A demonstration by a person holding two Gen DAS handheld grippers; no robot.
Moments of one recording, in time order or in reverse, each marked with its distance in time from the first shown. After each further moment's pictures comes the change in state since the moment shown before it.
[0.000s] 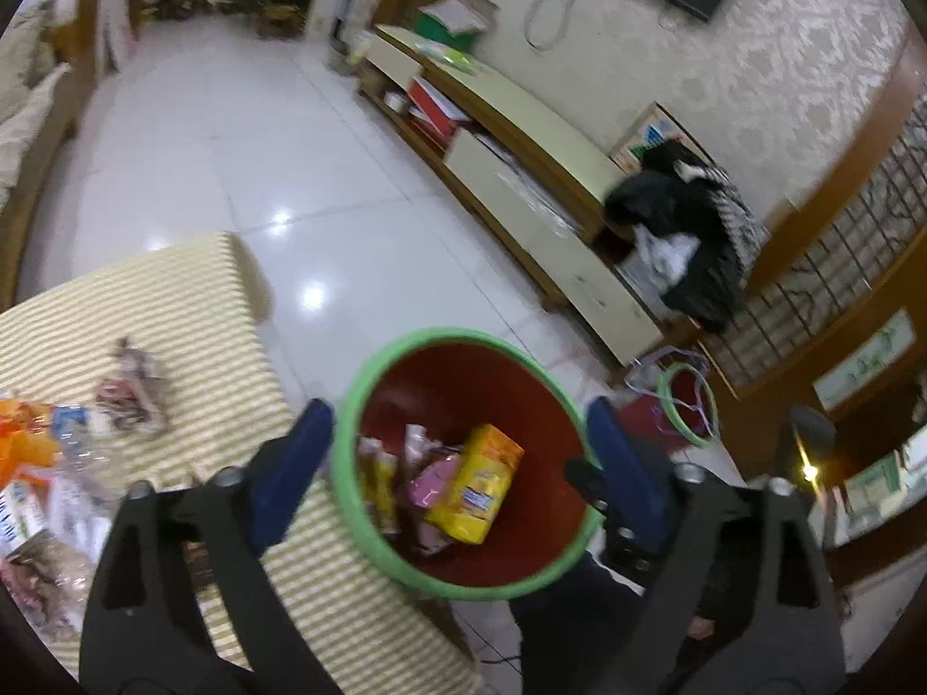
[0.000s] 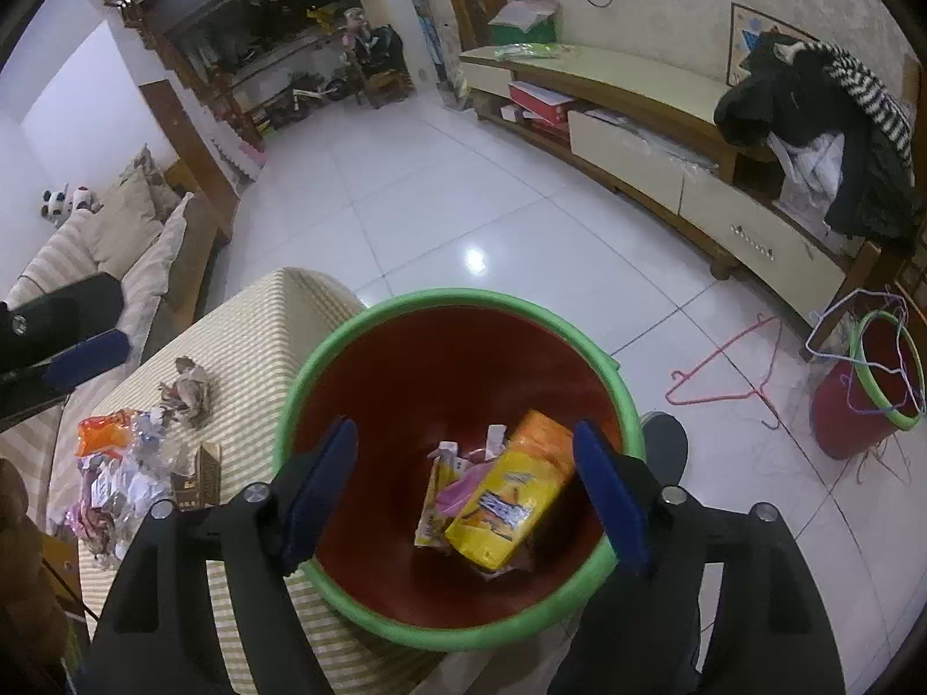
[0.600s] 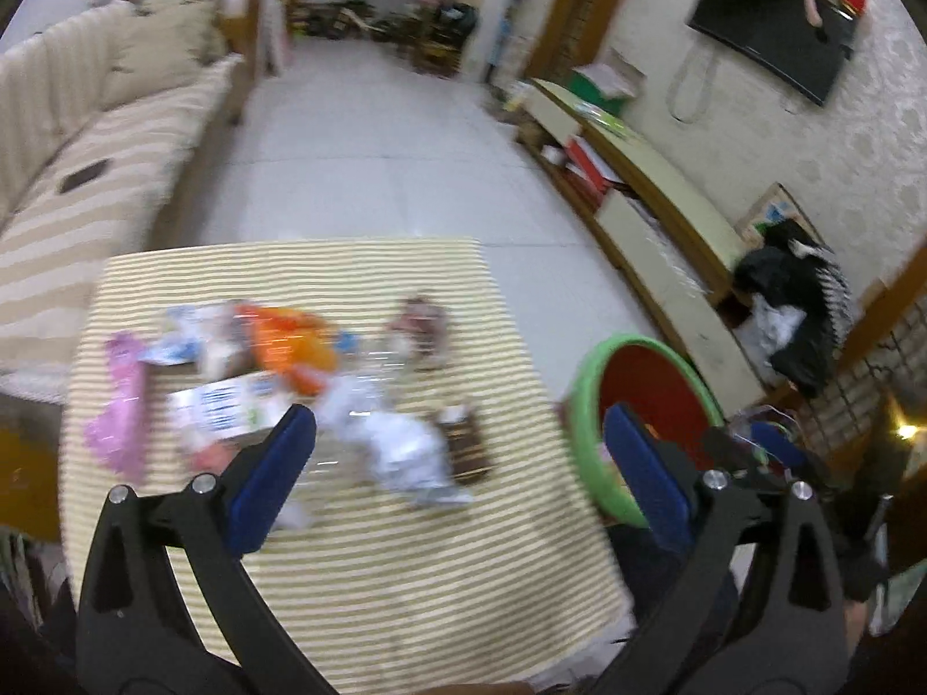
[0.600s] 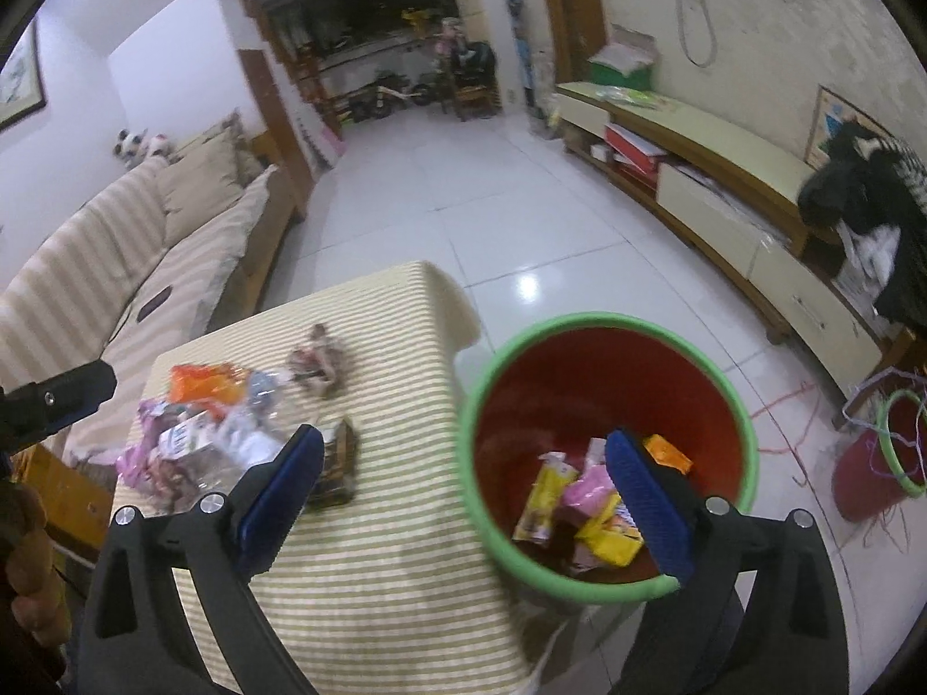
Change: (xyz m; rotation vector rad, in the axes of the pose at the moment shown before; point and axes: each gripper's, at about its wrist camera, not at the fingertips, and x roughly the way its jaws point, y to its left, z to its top) left arm -0.143 0.111 -0.068 -0.177 -0.129 0.318; right arm -0.047 0.133 -0.026 -0.206 -0.056 0.102
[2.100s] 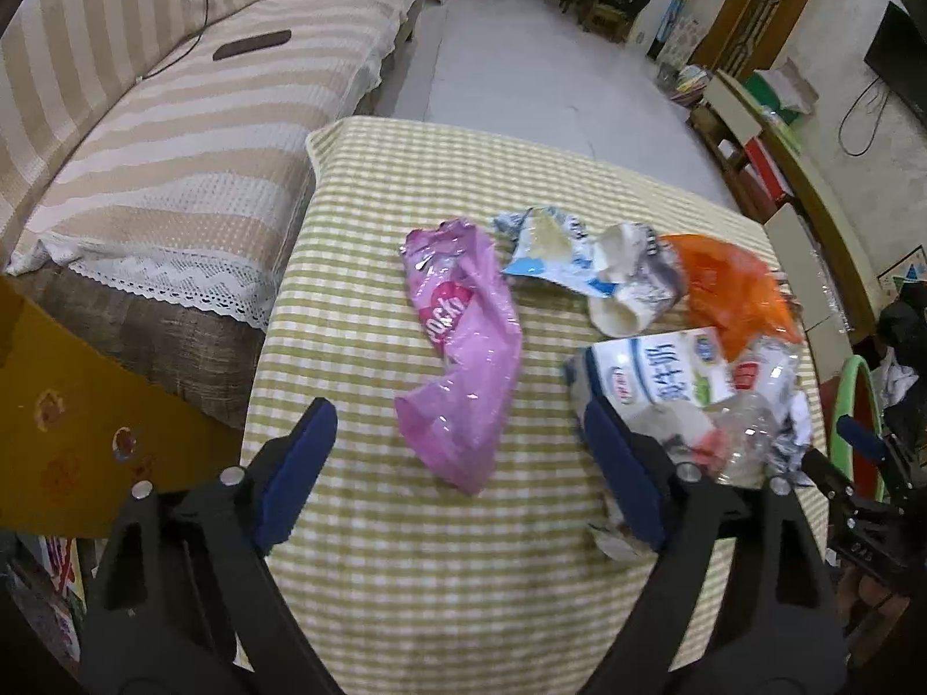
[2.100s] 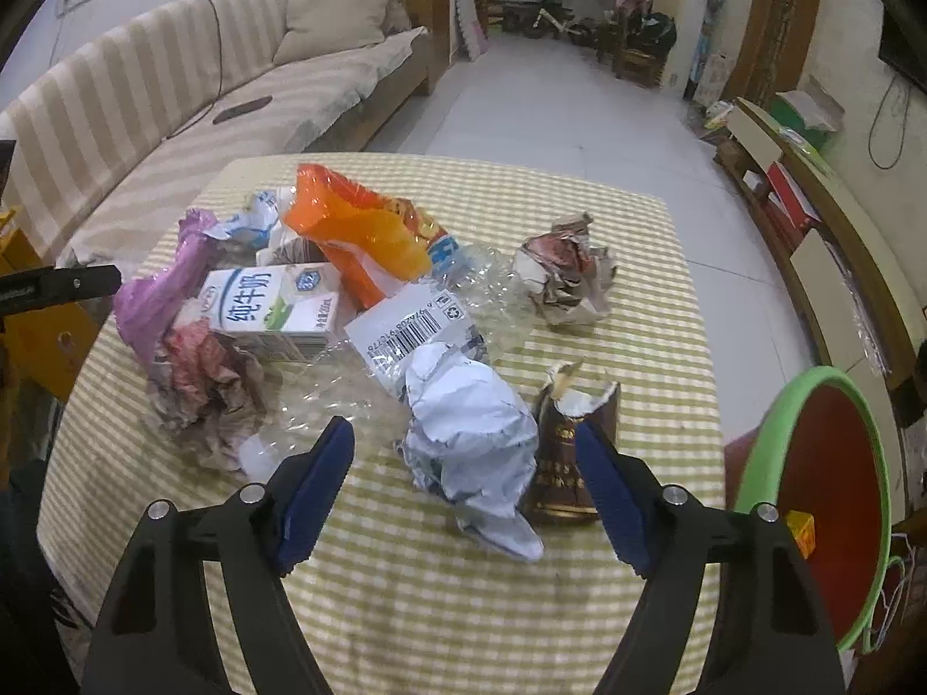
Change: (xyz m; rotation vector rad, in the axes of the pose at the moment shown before) left arm 0.050 0.255 -0.038 -0.215 0.150 0.235; right arm 0.148 0.171 -0.047 -0.418 0.212 0.071
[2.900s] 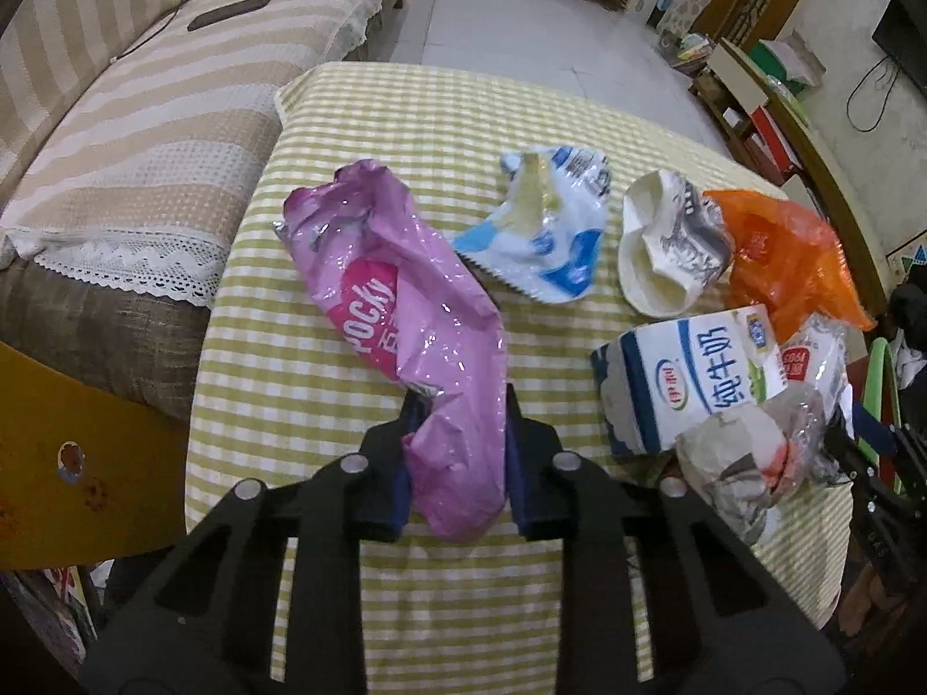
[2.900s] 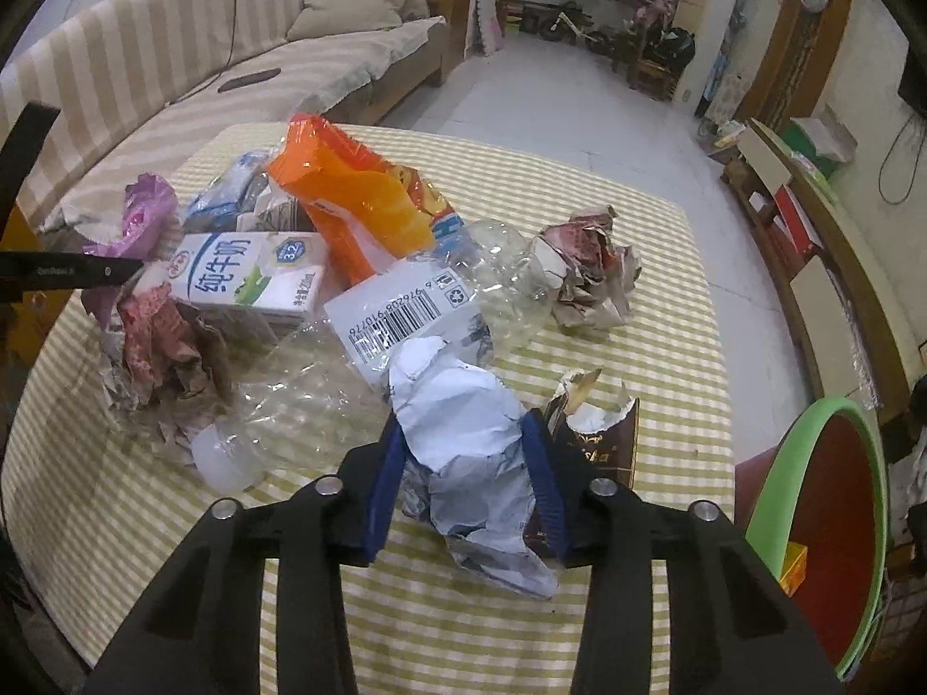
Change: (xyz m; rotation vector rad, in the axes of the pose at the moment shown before) left arm 0.041 0.000 -0.003 0.022 0.065 -0.007; right arm 0.020 -0.001 -0.005 -0.057 -0.001 -0.020
